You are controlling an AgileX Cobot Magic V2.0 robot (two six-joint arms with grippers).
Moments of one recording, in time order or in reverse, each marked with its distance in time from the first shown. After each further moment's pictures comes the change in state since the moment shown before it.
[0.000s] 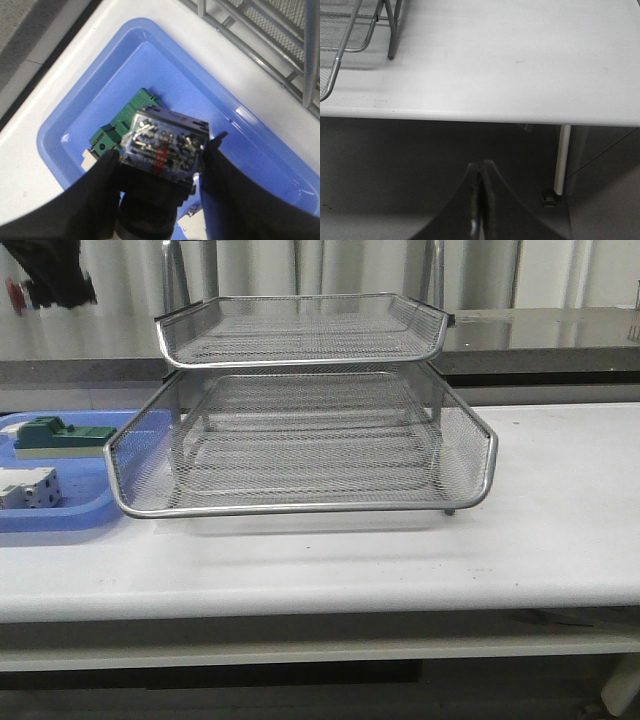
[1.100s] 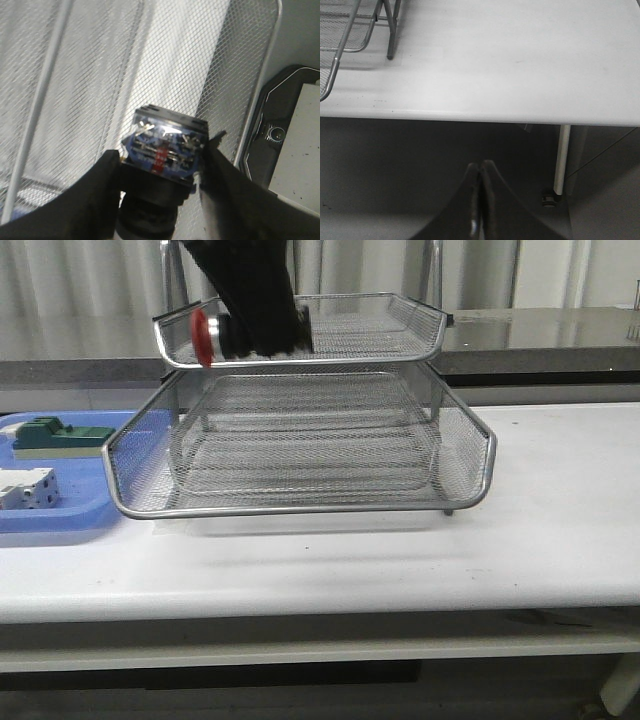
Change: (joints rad) left arm -0.548 -0.285 0.525 -0.105 -0.018 -0.018; right arm 0.000 0.000 0.000 0.000 0.000 0.000
